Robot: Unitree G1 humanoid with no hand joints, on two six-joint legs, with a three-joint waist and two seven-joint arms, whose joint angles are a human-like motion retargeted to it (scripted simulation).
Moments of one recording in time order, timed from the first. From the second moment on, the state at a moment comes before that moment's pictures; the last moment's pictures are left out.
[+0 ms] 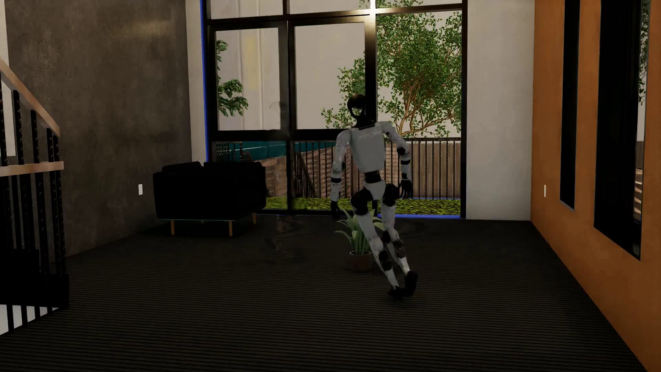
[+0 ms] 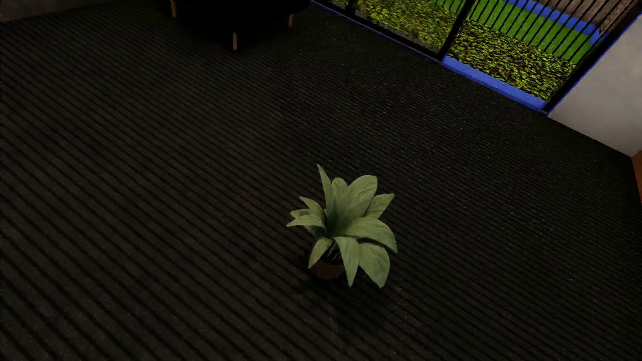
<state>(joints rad) 0.17 -0.10 0.03 -0.18 0.10 -0.03 0.00 0.00 0.11 0.22 0.92 0.28 0.24 -0.15 0.27 0.54 -0.50 0.00 0.00 -0.51 0.56 0.91 0.80 0.00 0.00 0.00 0.00 0.00 0.00</state>
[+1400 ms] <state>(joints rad) 0.43 -0.16 -0.11 -0.11 0.19 0.02 0.00 0.00 0.12 0.35 0.19 0.27 0.29 -0.23 0.13 0.57 -0.48 0.00 0.00 -0.45 0.65 0.89 0.91 0.00 0.00 0.00 0.00 0.00 0.00</state>
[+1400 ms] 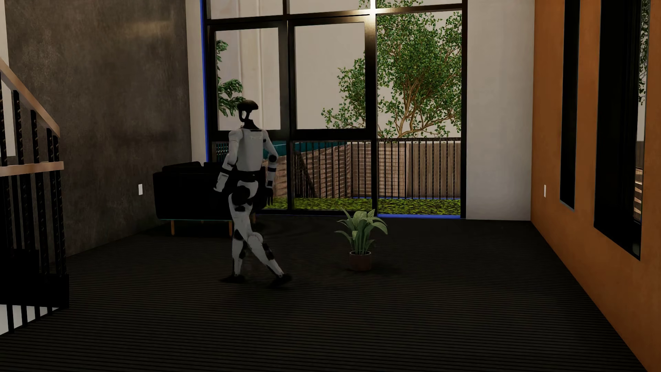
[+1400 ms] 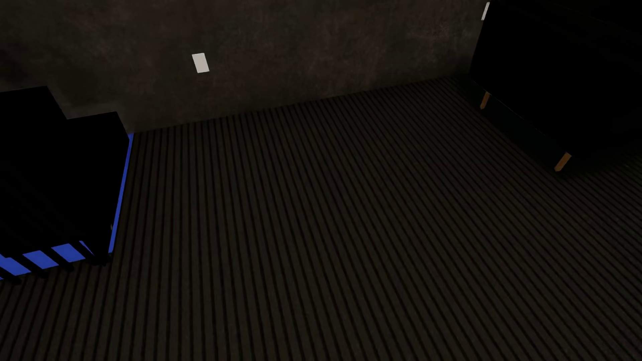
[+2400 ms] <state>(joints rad) 0.35 -0.22 -0.07 -0.06 0.24 0.07 0.00 0.00 0.15 0.17 0.32 0.30 0.24 0.52 0.14 0.62 -0.49 0.00 0.00 -0.57 0.69 0.94 0.96 0.00 0.00 0.00 0.00 0.00 0.00</state>
